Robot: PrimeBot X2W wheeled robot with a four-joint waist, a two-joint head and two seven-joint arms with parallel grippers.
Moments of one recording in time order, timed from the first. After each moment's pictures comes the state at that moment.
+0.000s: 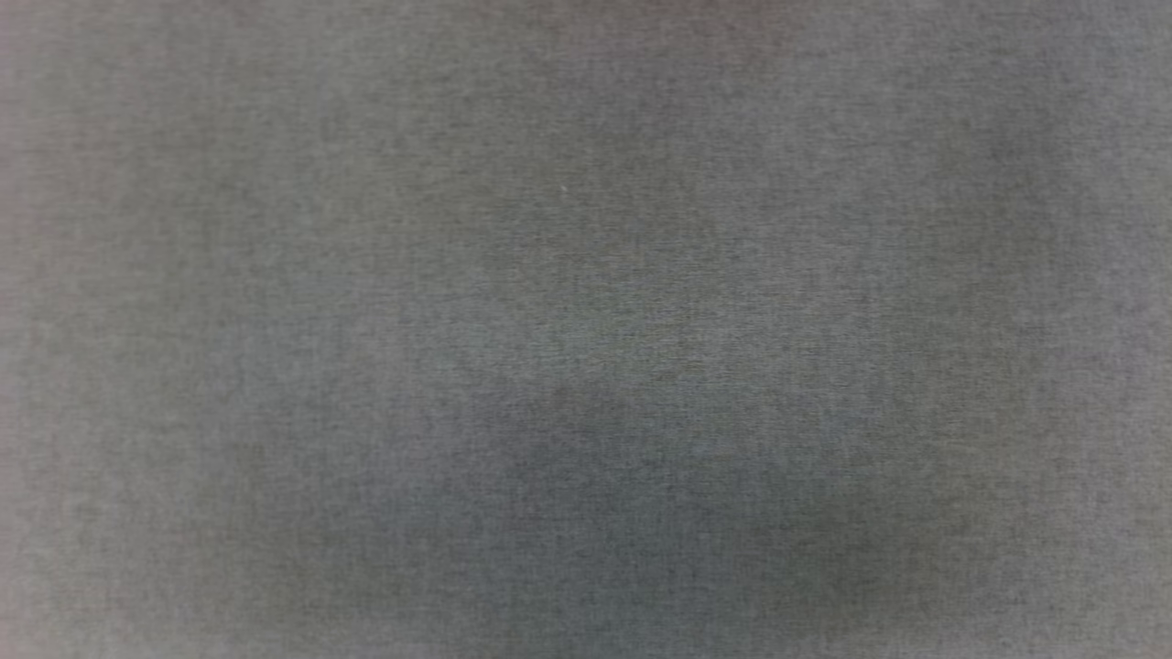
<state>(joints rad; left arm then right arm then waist) -1.79 0.40 -0.60 0.95 -1.29 -0.11 -0.15 -1.64 -0.19 -0.32 0.76 0.42 0.13 0.07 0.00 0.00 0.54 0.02</state>
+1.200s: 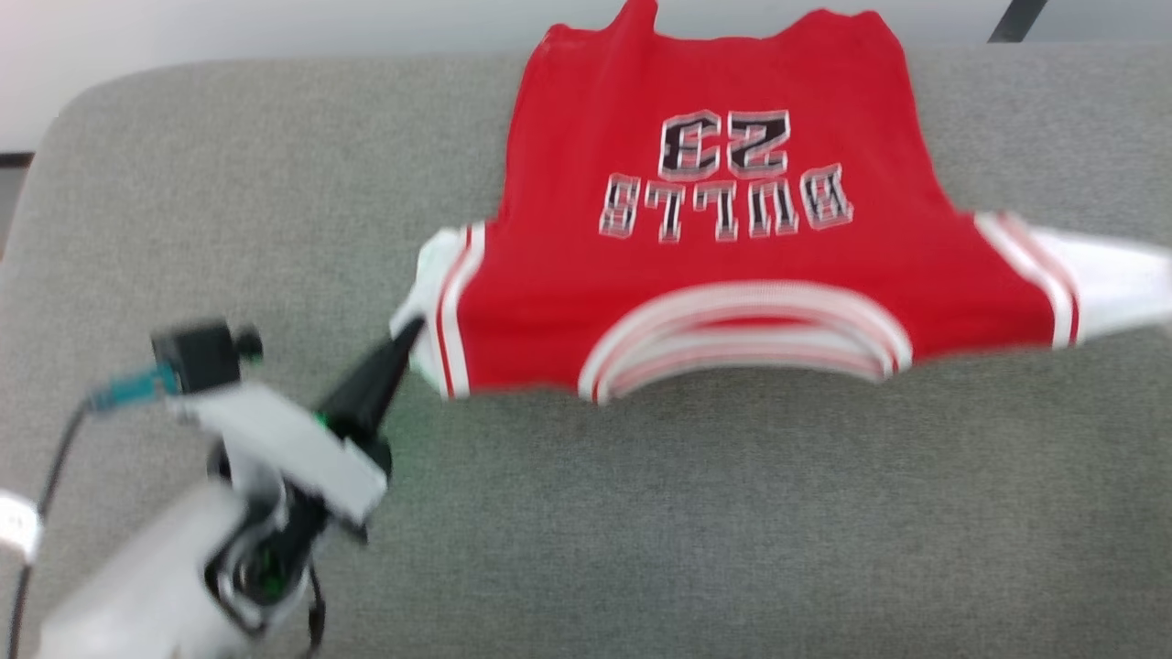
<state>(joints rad) -0.64 0.65 -0.81 0.27 -1.49 -0.10 -0.20 -0.33 -0.36 -0.25 -0.10 0.77 0.13 0.55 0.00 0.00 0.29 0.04</state>
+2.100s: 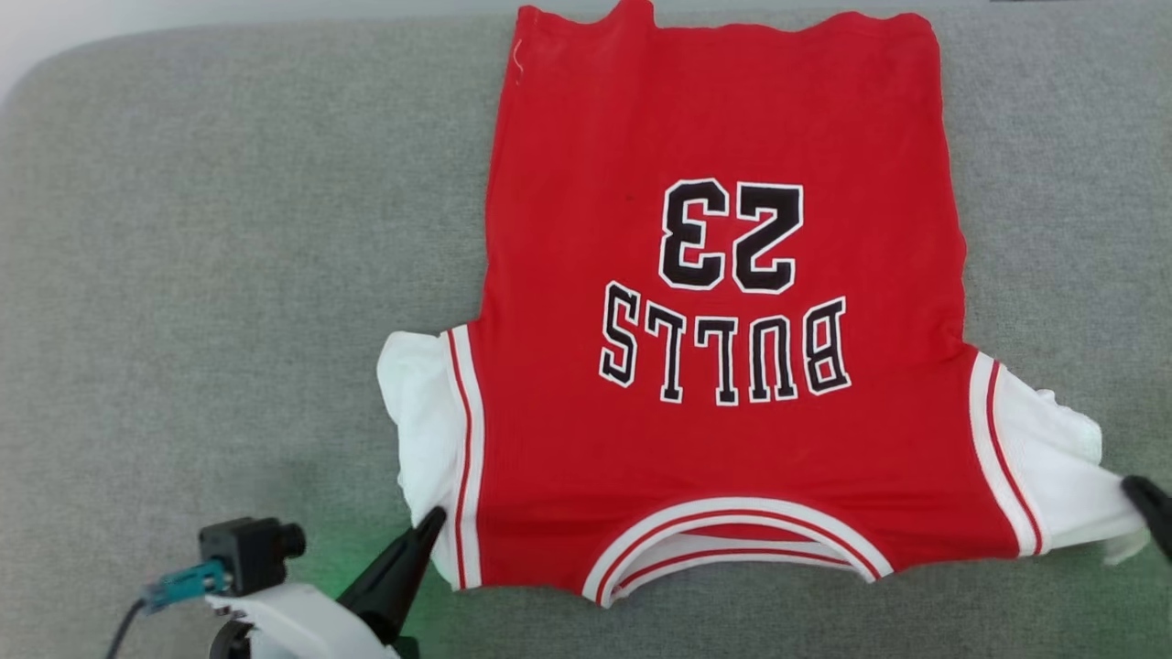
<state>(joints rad) -0.22 0.75 -0.79 -0.09 -1.33 0.16 -0.25 0.06 -0.24 -0.34 -0.33 0.69 0.13 0.76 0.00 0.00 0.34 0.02</state>
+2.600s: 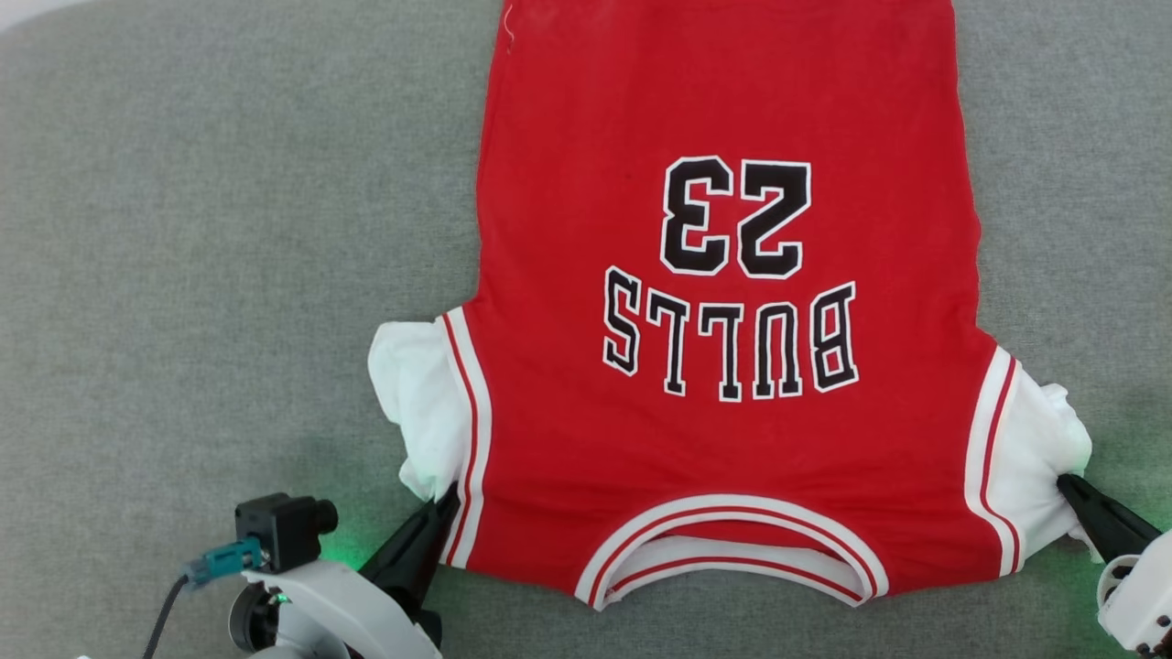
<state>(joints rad) -0.31 0.66 -0.85 0.07 -1.23 0.15 -0.26 -0.03 -0.28 -0.18 -0.03 0.62 0.13 0.58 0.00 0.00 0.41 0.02</state>
